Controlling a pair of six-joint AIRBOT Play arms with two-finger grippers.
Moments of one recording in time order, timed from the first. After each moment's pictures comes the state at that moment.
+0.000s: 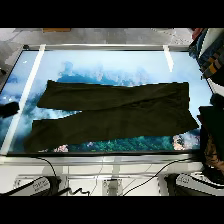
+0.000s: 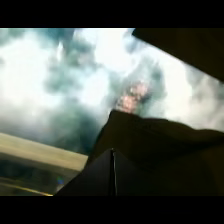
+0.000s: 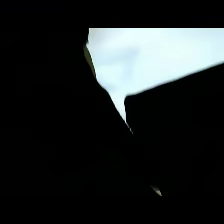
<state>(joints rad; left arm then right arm) 0.65 -1.26 1.17 1.34 -1.19 -1.20 -0.75 -1.31 1.25 -1.20 1.17 1.19</state>
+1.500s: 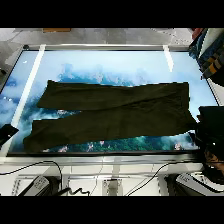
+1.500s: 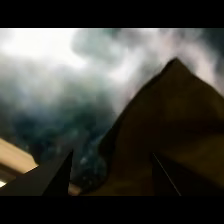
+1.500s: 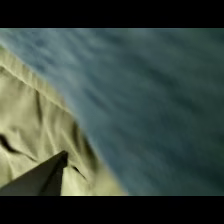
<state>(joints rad) 0.94 -1.07 0.79 1.17 -1.05 -1.13 -0.92 -1.21 0.46 -0.42 0.72 1.02</state>
